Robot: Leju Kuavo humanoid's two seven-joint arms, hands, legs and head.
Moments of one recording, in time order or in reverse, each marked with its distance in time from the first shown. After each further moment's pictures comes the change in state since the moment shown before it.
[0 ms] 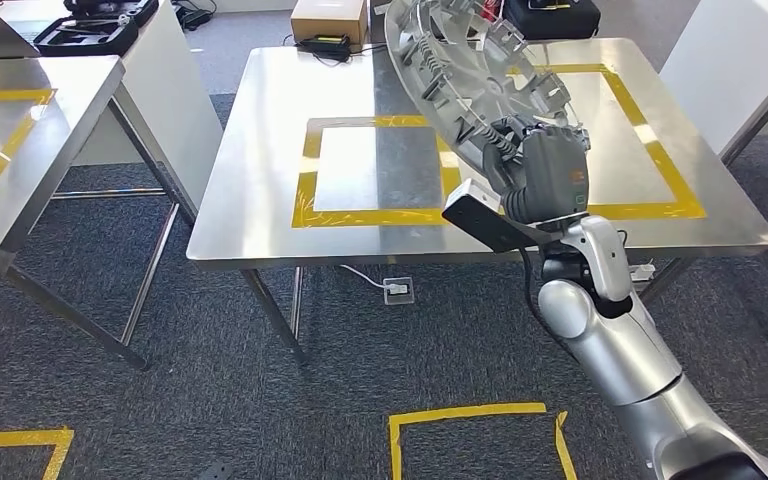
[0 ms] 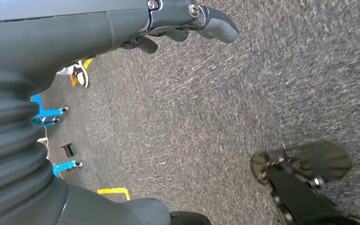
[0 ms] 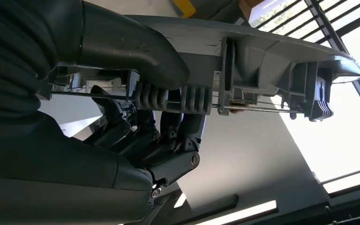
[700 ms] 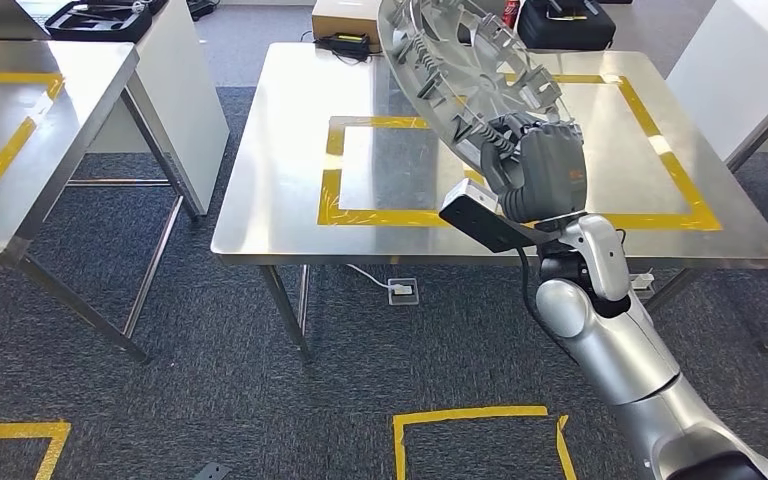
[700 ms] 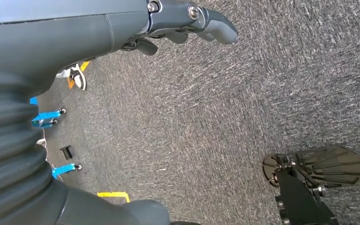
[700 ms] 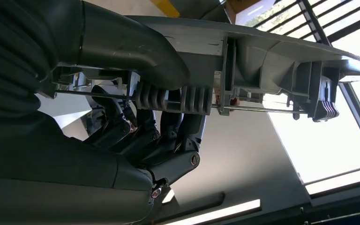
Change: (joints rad) left arm 0.001 -0.005 0.000 0.000 0.000 0.001 0.002; right arm -0.004 0.001 0.000 -0.001 0.013 -0.001 -0.002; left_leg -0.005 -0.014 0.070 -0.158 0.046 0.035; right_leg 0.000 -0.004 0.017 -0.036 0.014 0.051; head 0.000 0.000
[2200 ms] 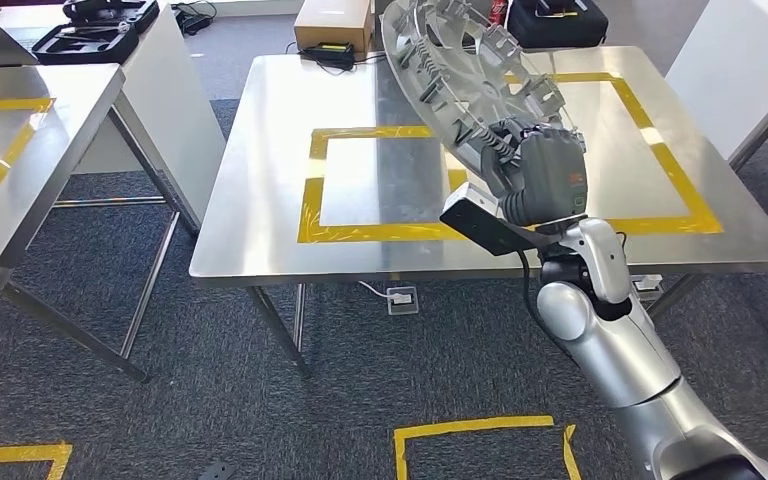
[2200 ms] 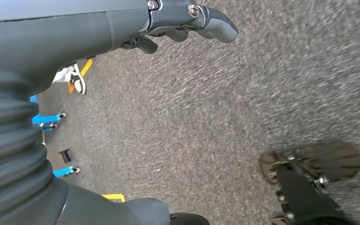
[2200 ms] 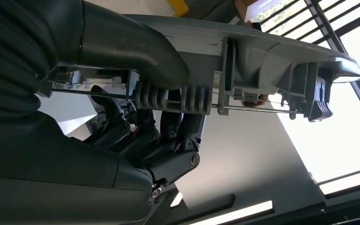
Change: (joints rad) left arm 0.000 0.001 0.001 -0.004 -0.012 0.001 -0.004; right arm 0.012 0.006 -0.008 -0.008 0.003 0.011 -0.004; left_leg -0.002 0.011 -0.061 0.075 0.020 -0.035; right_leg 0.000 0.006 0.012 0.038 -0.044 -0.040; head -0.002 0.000
